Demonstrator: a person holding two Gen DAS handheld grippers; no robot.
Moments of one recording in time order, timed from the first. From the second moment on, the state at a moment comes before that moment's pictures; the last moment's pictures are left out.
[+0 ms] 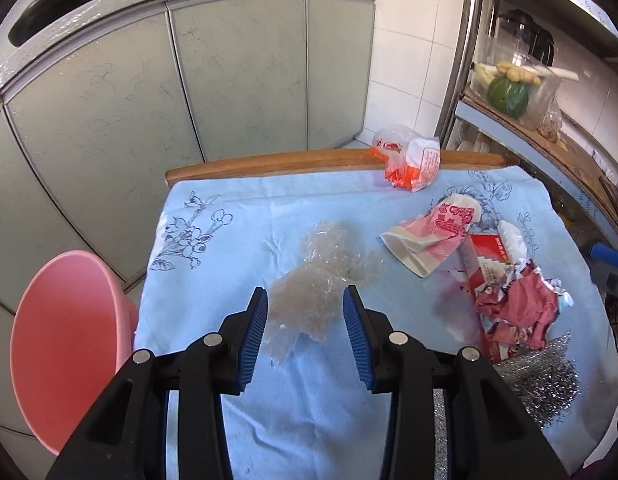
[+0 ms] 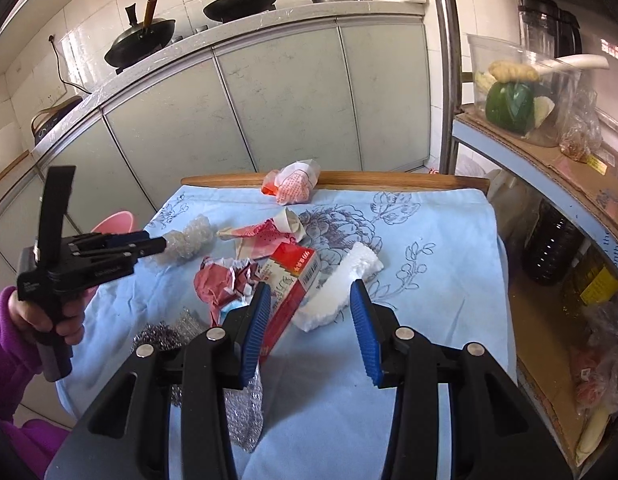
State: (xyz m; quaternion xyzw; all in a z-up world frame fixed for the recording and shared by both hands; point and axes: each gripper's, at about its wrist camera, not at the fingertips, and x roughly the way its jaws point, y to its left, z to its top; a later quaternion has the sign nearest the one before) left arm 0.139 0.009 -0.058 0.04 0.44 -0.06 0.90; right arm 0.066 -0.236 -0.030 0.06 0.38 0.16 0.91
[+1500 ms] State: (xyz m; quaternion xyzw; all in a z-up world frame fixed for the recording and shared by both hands) left arm 0.163 0.021 -0.068 0.02 0.44 -0.05 0.90; right arm 0.191 -0.143 -0.072 -0.19 0.44 0.37 0.80
